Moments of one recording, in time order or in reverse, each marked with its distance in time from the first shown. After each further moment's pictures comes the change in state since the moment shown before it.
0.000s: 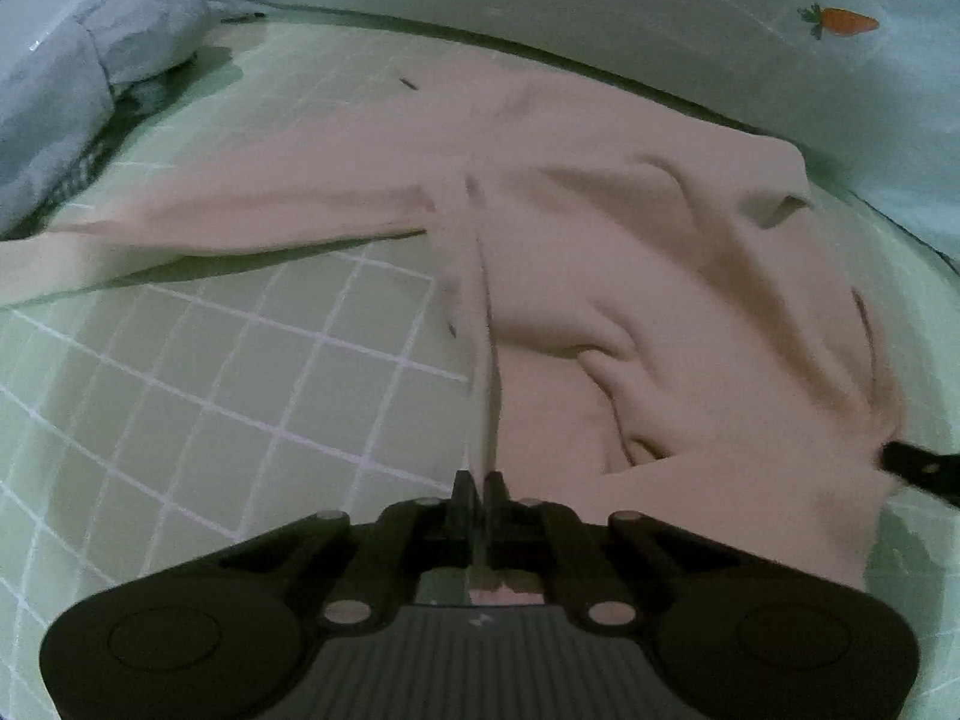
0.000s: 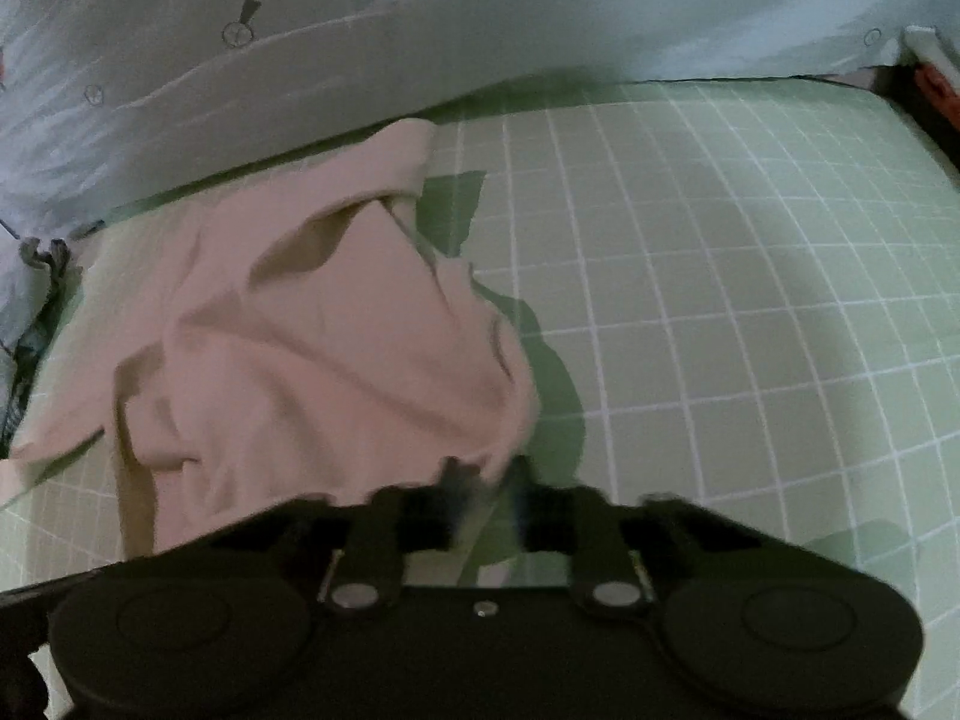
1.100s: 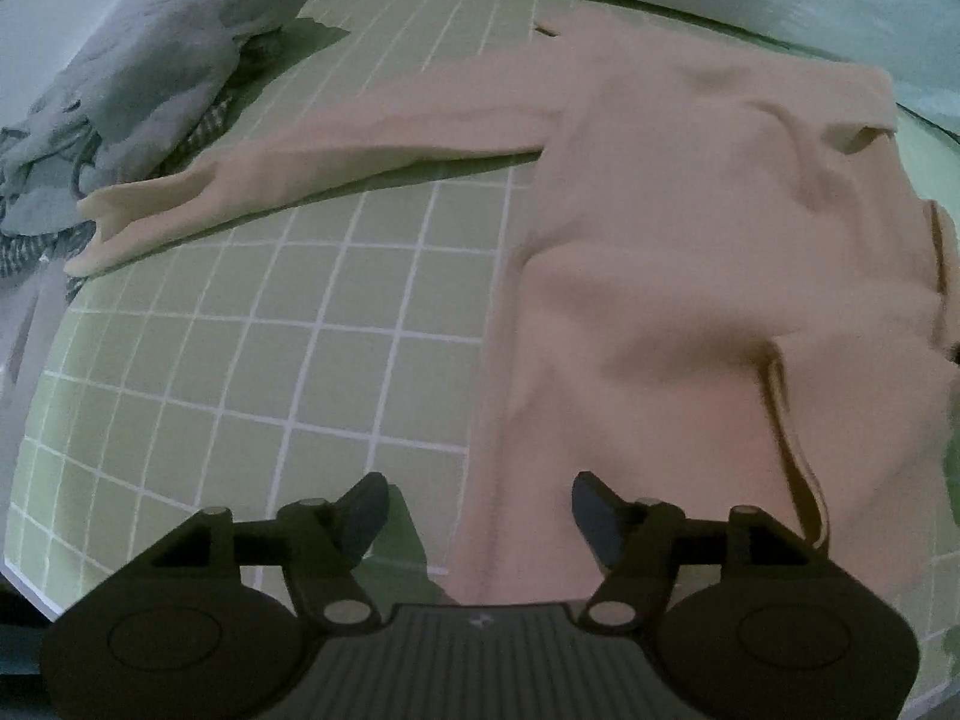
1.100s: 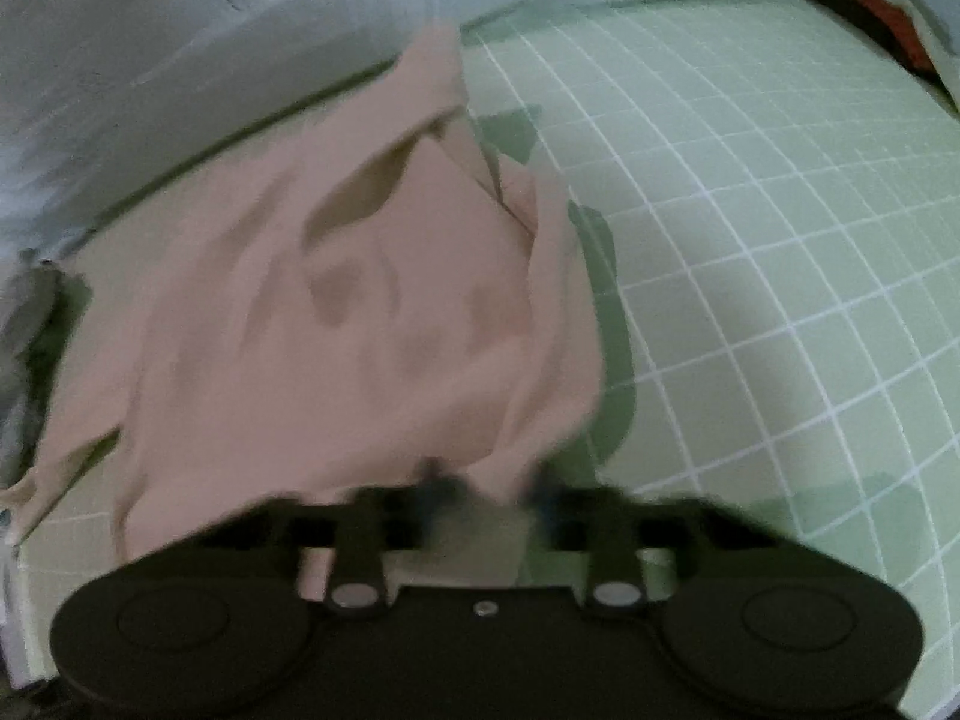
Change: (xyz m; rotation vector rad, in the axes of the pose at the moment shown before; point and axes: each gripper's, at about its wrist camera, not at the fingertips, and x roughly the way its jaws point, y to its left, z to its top) left arm -0.038 0.116 -0.054 0.173 0.085 0.068; right arm -0.035 0.079 -0.076 0.158 0.017 -0.066
